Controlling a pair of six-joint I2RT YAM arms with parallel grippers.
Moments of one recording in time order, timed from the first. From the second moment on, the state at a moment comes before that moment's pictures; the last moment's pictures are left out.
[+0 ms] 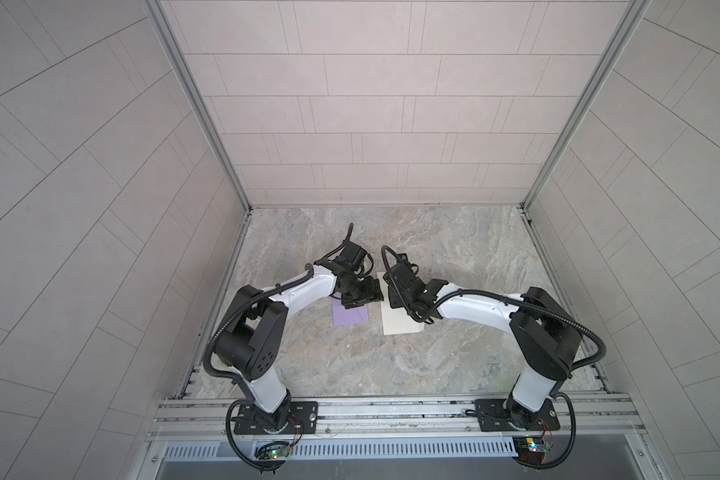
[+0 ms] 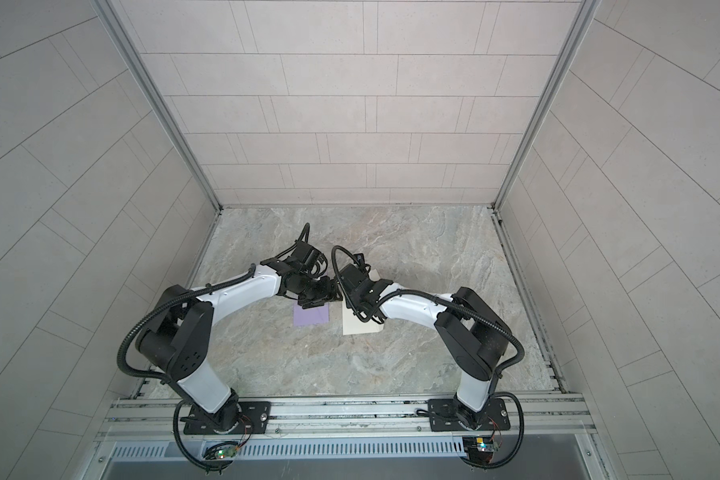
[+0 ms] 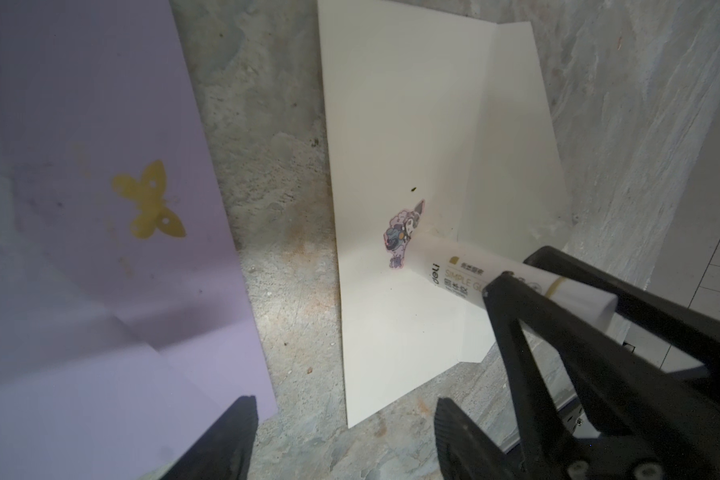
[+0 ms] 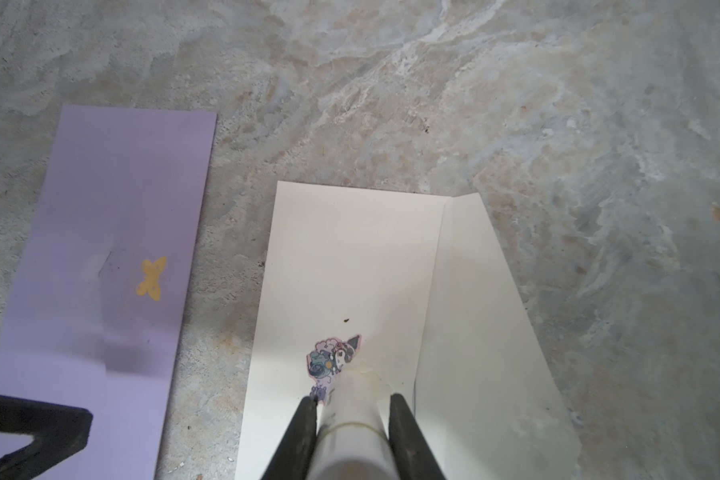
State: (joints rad) left arm -0.52 1.69 1.09 -0.56 0.37 -0.64; right arm 0.81 1.75 1.09 -0.32 0.37 0.59
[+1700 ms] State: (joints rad) left arm -0.58 1.89 1.10 -0.38 0.45 -0.68; right arm 0.73 1.79 1.12 -0.24 0.20 0.72
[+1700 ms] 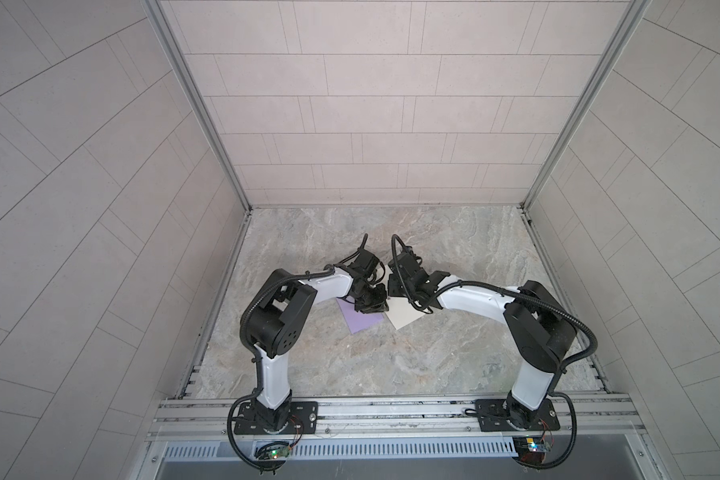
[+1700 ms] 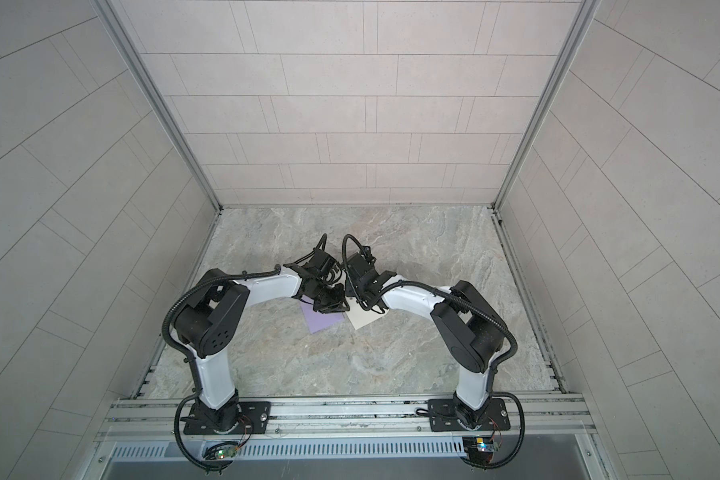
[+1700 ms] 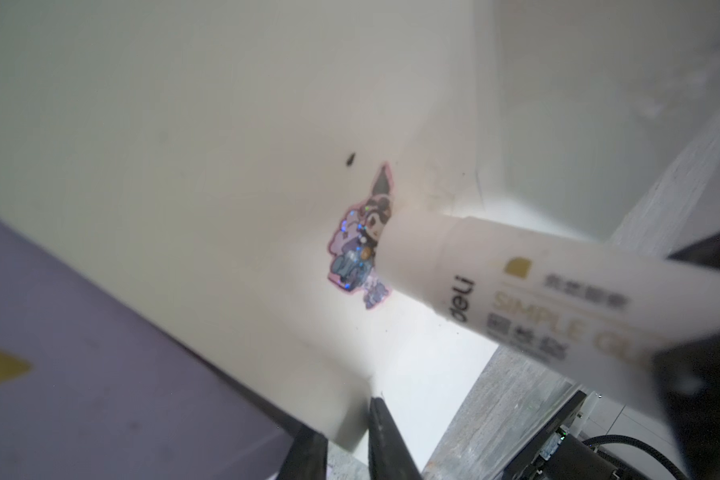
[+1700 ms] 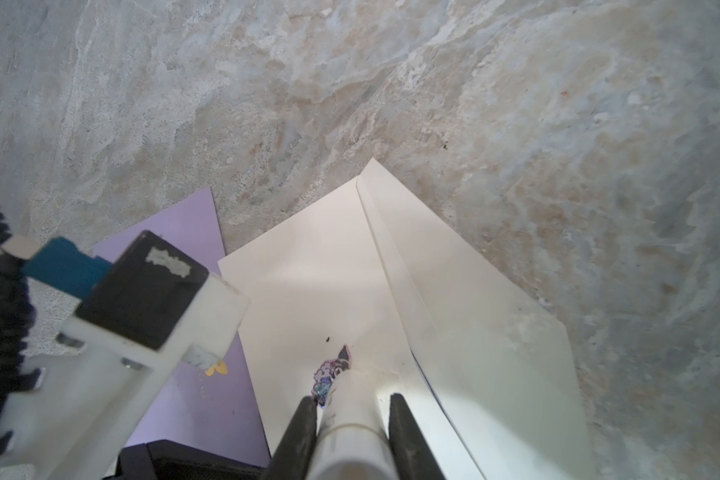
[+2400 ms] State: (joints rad) left arm -0.57 1.86 0.99 -0.06 0.31 -0.81; right arm 0.71 1.78 1.07 -0.26 0.08 0.75
